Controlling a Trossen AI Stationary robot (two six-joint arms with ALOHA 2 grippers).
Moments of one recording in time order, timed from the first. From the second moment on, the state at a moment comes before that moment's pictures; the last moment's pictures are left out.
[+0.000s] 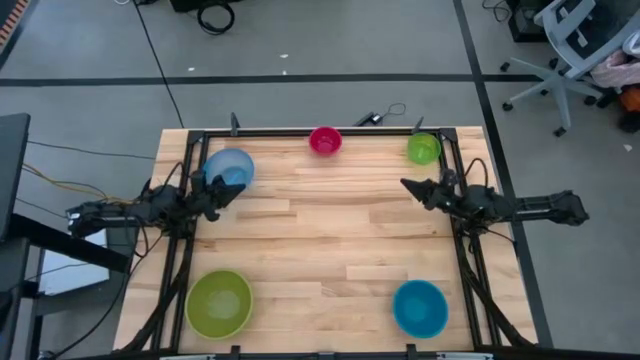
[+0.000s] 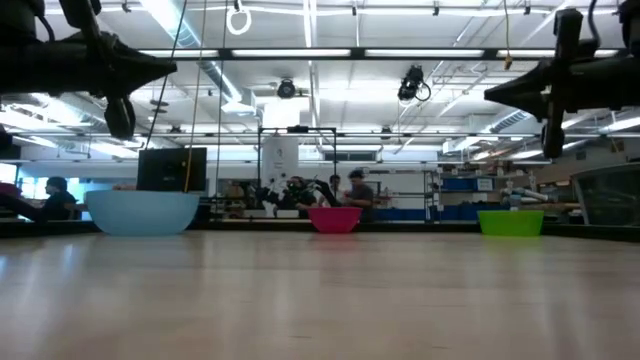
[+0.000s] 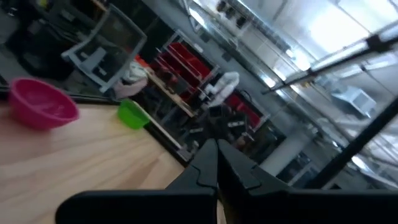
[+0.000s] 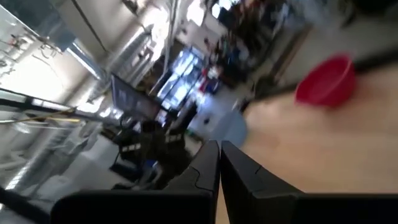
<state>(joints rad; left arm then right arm) 0.03 0.06 0.04 0.26 -0.26 -0.71 0.00 0.20 0.01 0.28 0.44 0.92</state>
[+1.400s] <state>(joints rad) 0.24 0.58 0.65 -0.72 -0.24 -0.38 -0.16 1.75 1.23 -0.02 0.24 0.99</state>
